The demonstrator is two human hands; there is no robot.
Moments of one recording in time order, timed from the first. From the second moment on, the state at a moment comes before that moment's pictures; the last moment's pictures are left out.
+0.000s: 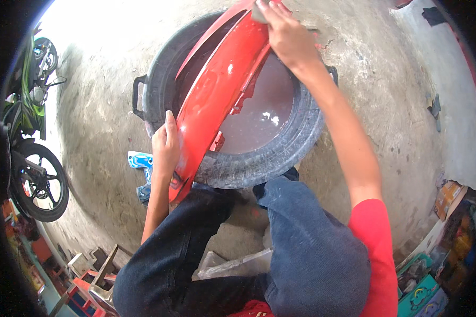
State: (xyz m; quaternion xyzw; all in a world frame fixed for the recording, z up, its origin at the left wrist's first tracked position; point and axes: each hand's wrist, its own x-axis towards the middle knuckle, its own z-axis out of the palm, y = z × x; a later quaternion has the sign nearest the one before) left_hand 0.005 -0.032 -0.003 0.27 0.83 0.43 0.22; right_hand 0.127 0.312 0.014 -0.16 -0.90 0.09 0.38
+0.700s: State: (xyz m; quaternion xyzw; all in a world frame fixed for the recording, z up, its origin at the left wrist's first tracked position) left_hand 0.005 -0.033 -0.003 0.29 0.84 0.42 0.21; right_hand 0.124 0.278 0.015 -0.07 -0.97 -0.05 0.23
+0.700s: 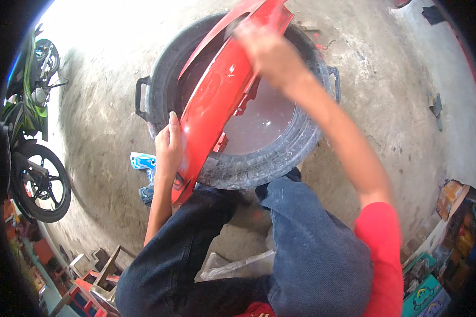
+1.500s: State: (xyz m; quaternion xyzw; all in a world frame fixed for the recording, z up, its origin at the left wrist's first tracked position) left_hand 0.001 -0.030 0.001 0.27 0.82 0.41 0.28; right_hand 0.141 0.197 0.017 -0.02 -0.97 0.06 0.22
